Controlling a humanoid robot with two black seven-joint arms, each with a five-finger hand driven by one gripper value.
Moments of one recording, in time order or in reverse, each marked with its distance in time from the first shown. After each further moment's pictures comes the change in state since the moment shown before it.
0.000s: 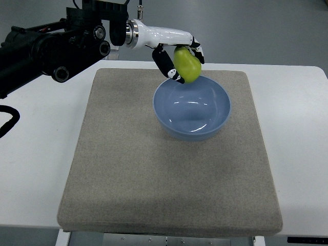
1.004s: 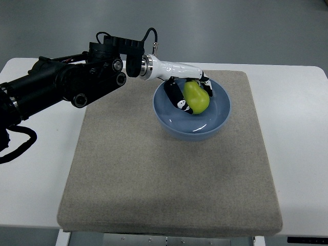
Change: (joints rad) left arm 0.107 -0.073 0.011 0.008 0.004 0.000 0.002; right arm 0.000 0.000 0.000 0.000 0.000 0.000 0.000
